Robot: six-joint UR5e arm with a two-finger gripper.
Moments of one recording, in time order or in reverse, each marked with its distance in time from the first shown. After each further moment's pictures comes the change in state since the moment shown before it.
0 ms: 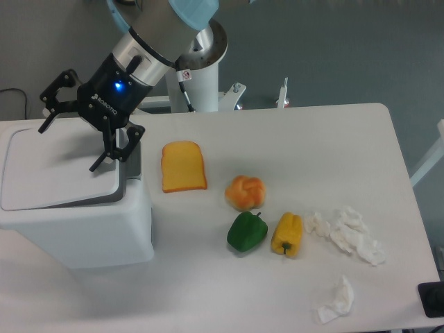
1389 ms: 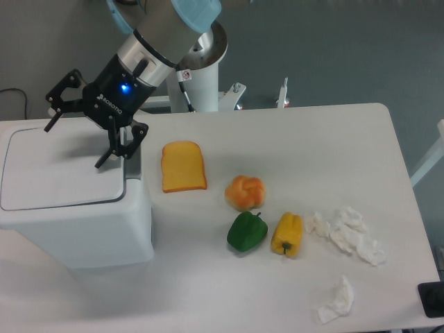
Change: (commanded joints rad) arm 0.011 0.026 -0.035 -0.049 -0.005 -0.029
